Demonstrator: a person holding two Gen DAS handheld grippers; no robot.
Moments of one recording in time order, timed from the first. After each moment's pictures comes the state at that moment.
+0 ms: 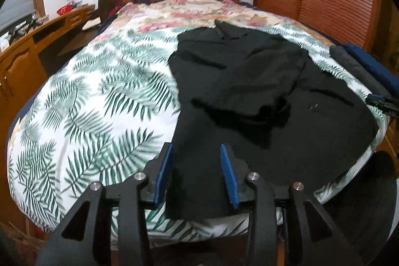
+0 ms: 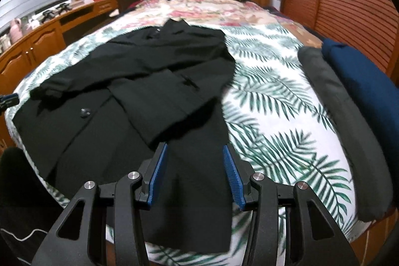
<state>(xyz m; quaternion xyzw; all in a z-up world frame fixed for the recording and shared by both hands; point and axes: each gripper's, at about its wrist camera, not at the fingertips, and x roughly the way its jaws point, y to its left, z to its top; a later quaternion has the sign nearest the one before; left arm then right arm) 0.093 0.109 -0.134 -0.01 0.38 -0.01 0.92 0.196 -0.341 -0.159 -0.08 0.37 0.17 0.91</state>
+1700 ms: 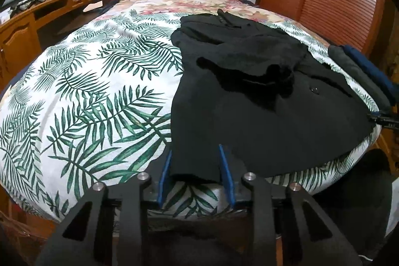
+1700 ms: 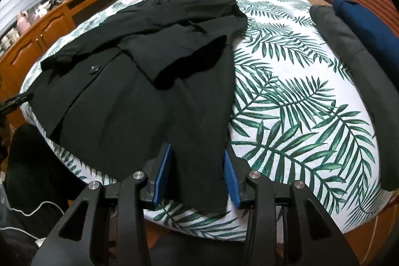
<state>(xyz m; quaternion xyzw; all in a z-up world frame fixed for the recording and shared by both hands) 0.063 0.119 -0.171 -0.07 0.39 -0.03 0.92 0.172 -0.351 -0.190 -0.07 0.44 0.21 0.87</state>
